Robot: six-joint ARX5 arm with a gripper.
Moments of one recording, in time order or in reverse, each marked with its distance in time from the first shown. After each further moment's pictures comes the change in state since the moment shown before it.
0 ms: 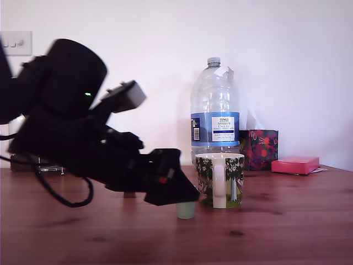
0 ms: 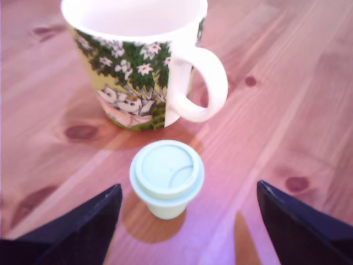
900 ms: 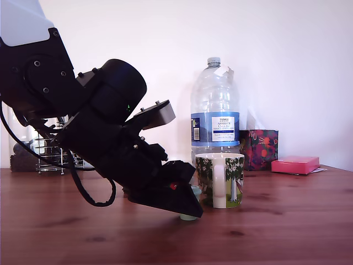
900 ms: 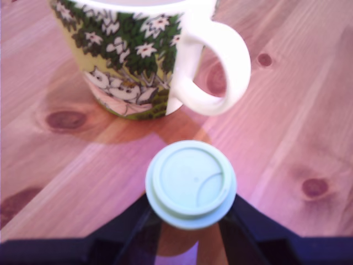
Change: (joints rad) arm 0.000 0.048 0.129 -0.202 0.008 0.000
